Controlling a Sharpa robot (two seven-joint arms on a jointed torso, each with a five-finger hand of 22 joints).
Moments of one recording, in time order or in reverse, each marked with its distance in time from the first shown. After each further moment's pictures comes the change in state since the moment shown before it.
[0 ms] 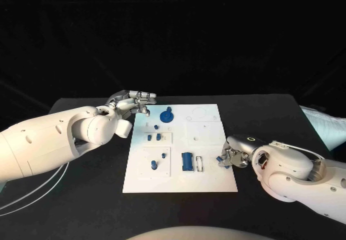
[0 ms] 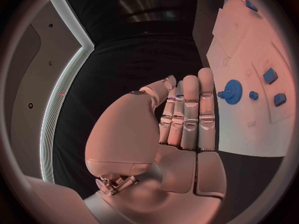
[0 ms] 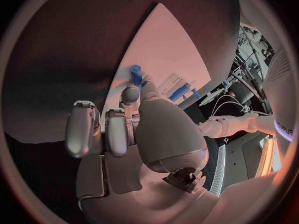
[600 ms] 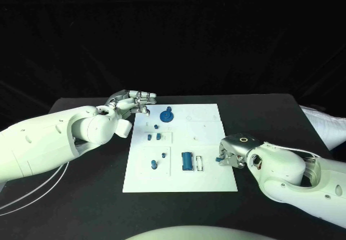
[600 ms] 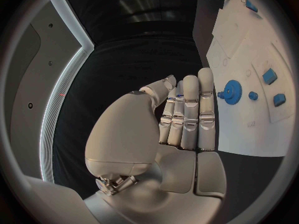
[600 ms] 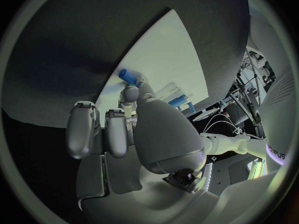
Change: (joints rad) left arm 0.000 0.000 0.000 0.000 0.000 0.002 -0.004; left_hand 0.000 0.000 -0.004 -0.004 0.000 0.000 0.000 0.000 0.000 -0.004 -0.004 0.004 0.001 0.000 0.000 0.000 -0.003 0.000 0.000 0.000 -0.006 -0.001; right arm -0.007 0.024 0.003 0.016 -0.185 0.098 -0.002; right_hand 0.094 0.055 0.084 -0.046 -0.020 0.015 -0.008 -0.023 -0.009 0.011 -0.004 0.000 0.010 0.000 -0.008 0.000 0.000 0.000 0.008 -0.008 0.000 0.014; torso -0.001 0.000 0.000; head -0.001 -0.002
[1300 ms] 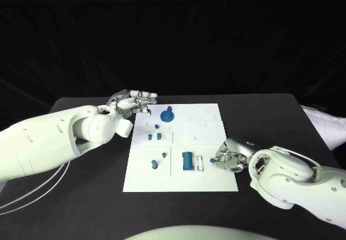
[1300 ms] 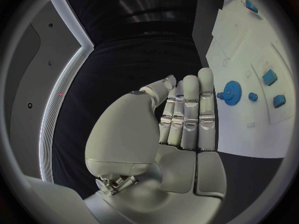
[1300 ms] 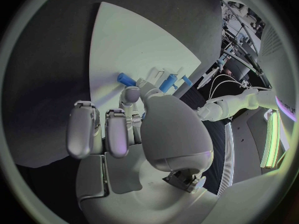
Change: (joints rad) left arm 0.000 0.003 0.000 -0.001 0.000 0.002 -0.003; left_hand 0.000 0.000 0.000 0.000 0.000 0.000 0.000 0.000 0.000 0.000 0.000 0.000 0.000 0.000 0.000 0.000 0.000 0.000 0.000 0.000 0.000 0.000; right arm -0.004 -0.016 -0.014 0.033 0.408 -0.250 -0.013; right_hand -0.145 -0.115 0.354 0.053 0.080 0.007 -0.003 -0.017 0.006 0.020 -0.008 -0.006 0.013 0.000 0.000 0.005 0.001 0.000 0.000 0.000 0.000 0.007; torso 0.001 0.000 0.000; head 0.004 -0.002
